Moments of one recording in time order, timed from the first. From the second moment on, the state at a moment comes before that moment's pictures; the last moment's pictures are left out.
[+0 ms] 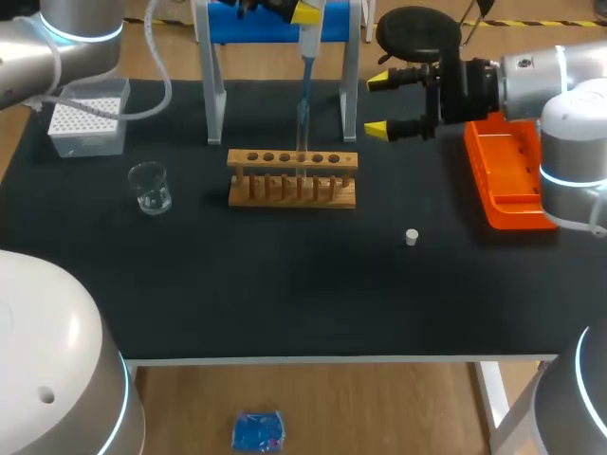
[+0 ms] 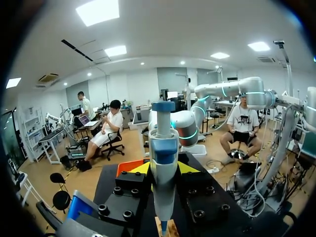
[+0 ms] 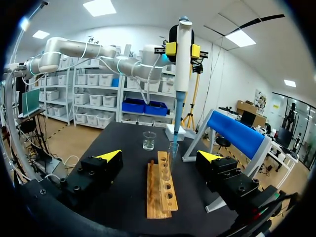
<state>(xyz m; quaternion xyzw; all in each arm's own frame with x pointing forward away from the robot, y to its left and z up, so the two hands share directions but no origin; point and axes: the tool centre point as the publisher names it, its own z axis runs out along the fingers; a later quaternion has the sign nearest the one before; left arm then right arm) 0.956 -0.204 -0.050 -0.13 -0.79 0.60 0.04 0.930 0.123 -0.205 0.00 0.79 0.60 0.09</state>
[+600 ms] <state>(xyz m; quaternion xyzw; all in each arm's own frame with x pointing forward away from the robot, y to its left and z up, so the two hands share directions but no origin) 0.947 -0.209 -0.037 -0.12 -0.80 0.59 0.03 0.930 0.122 -0.205 0.00 0.79 0.60 0.09</state>
